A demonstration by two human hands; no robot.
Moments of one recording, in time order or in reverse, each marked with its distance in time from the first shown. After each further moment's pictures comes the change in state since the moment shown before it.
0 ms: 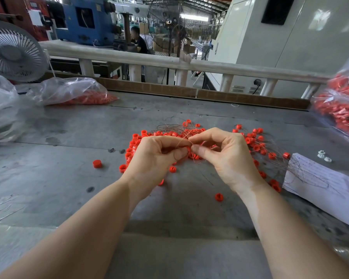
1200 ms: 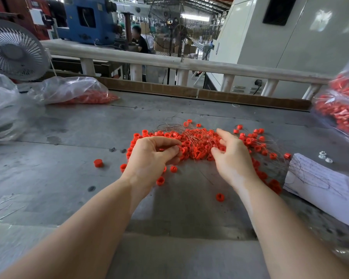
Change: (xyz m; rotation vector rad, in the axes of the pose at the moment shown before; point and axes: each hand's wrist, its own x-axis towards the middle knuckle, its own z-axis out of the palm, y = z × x) left_hand 0.004 -0.008 -0.004 -0.058 0.138 -0.219; right_hand 0.007 0.026 -0.003 -0.454 0.143 0.338
